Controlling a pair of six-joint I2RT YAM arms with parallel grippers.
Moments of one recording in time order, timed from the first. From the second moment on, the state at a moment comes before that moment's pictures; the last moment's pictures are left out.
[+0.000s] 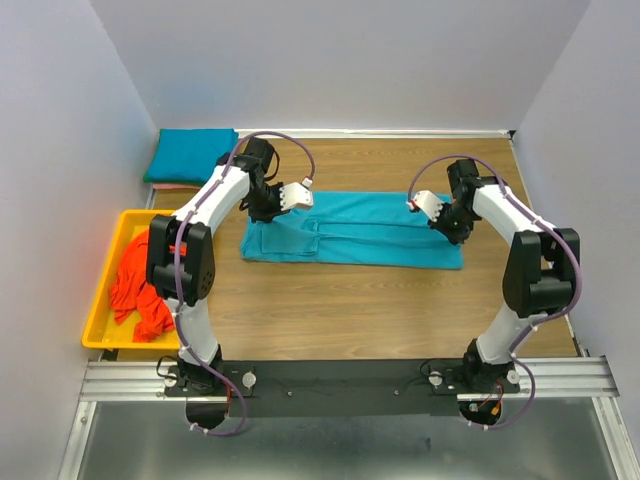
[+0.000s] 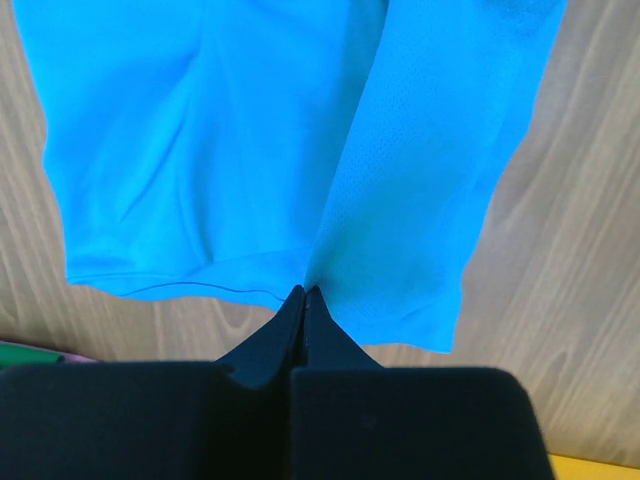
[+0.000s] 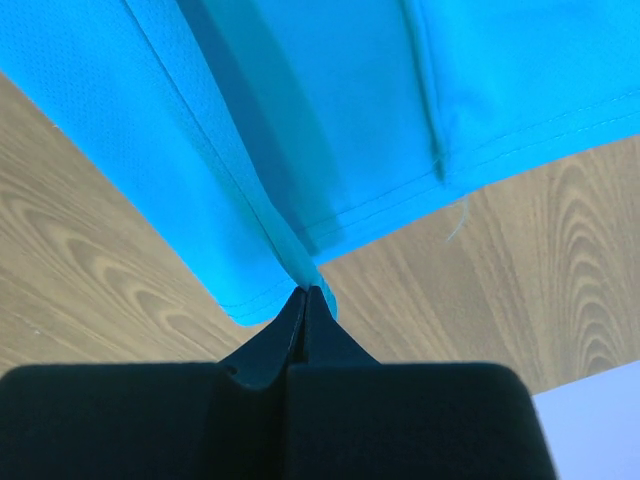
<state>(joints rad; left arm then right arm) -0.27 1.88 1.56 -0.99 0.31 1.16 0.08 1.73 1.25 -0.89 -0.07 -1.02</state>
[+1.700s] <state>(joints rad) -0.23 2.14 1.74 -0.95 0.29 1.15 0.08 2.02 1.48 -0.84 -0.07 -1.03</state>
